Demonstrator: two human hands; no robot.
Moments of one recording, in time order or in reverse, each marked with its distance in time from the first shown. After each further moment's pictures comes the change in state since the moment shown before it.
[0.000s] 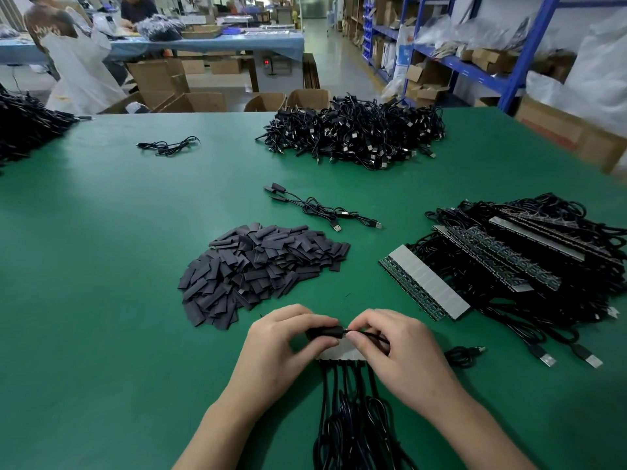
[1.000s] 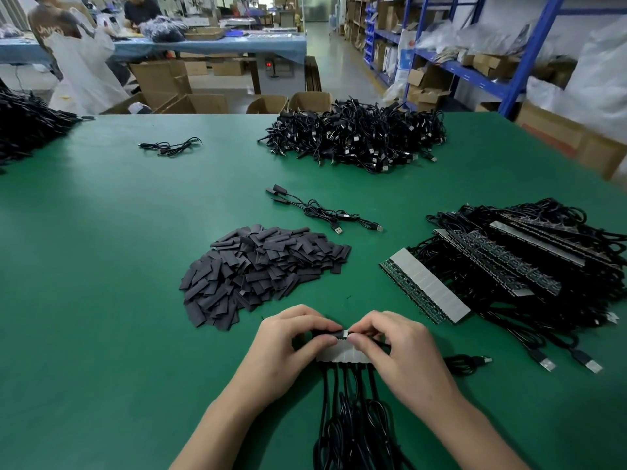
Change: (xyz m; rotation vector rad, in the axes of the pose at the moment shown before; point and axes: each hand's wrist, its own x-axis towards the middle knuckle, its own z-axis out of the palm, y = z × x) left_hand 0.005 -0.005 0.001 -0.073 -0.107 -0.108; right_hand 0.000 0.005 0.005 0.034 0.052 -0.007
